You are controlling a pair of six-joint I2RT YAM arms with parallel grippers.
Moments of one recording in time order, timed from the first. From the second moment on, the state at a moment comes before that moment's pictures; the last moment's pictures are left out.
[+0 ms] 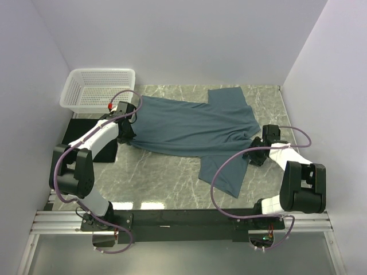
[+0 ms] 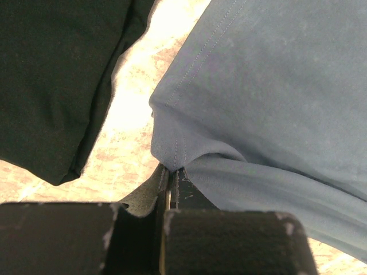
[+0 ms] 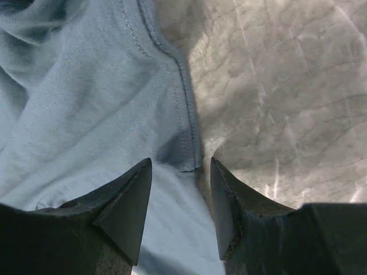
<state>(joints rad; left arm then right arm) -0.23 1.61 1.12 -0.63 -0.29 -0.63 -0.13 1.41 0.68 -0.41 -0.11 0.57</state>
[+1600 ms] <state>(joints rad) -0.23 1.57 1.10 -0.63 -0.31 -0.62 0.29 1.17 0.53 -0.86 0.00 0.85</state>
